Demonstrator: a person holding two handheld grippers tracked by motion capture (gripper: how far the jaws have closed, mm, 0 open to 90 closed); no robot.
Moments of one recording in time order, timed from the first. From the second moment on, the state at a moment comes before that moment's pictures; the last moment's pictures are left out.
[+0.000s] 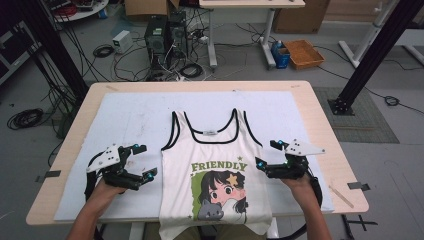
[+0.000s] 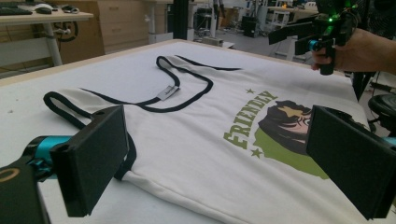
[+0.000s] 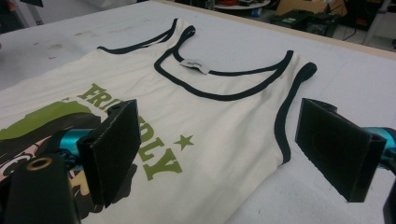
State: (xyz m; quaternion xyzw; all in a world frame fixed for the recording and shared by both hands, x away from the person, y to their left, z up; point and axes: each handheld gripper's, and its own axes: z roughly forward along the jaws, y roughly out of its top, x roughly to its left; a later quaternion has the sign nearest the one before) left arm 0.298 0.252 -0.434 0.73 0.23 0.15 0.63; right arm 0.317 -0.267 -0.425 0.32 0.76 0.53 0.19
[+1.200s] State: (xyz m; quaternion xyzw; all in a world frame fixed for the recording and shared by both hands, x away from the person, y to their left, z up) left arm 0.299 0.259 -0.435 0.72 0.26 0.16 0.63; right arm 0.365 -0.264 -0.387 0.36 0.73 0.54 0.23
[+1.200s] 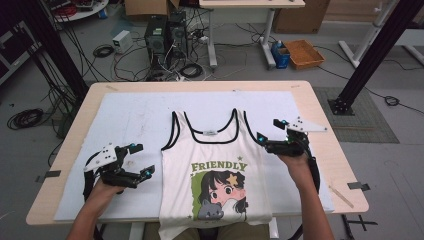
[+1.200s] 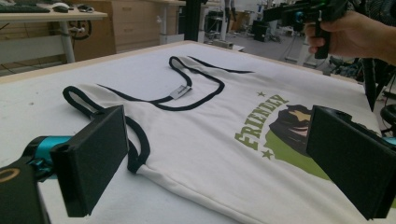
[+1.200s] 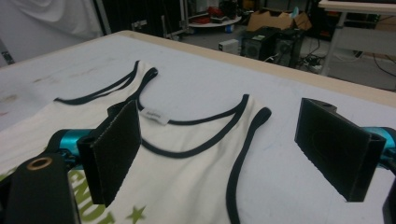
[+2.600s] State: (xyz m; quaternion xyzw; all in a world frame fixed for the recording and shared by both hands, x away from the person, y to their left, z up) left arm 0.300 0.262 -0.441 0.71 0.28 0.16 0.62; right arm 0.508 -0.180 -0.443 0.50 0.78 0.33 0.18
